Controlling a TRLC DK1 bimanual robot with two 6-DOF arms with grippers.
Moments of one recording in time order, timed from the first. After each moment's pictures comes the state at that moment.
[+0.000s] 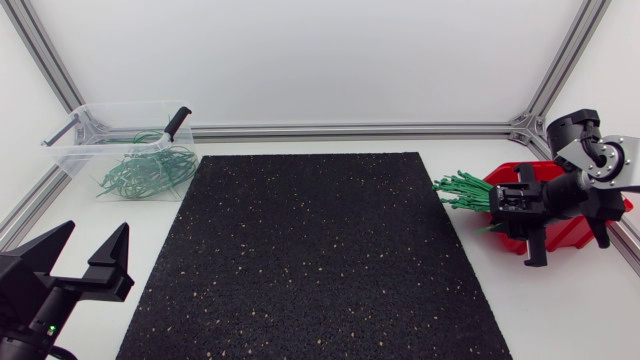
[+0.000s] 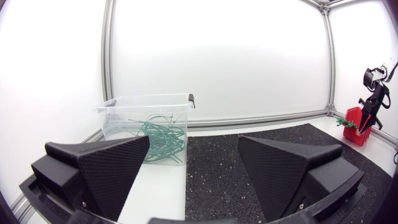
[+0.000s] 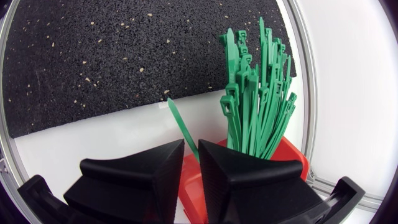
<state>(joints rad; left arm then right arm) -0.04 0.06 0.02 -0.01 -0.01 0.03 -0.18 1.52 0.86 -0.53 -0.09 -1.56</state>
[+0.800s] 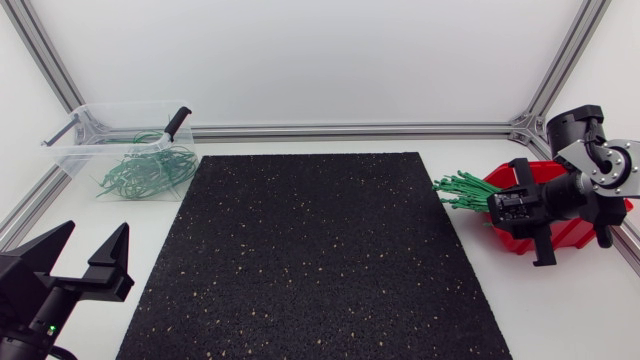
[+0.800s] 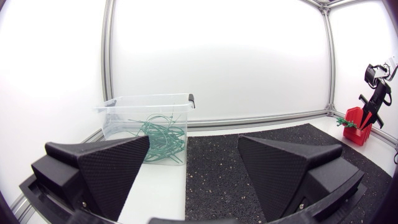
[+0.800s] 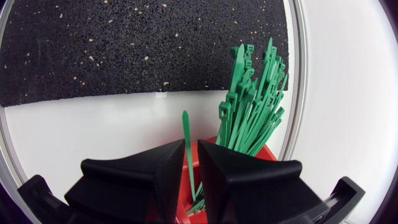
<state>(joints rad) -0.04 0.06 0.02 -0.01 -0.01 0.03 -0.14 1.44 0.82 -0.48 -0.01 -1.71</state>
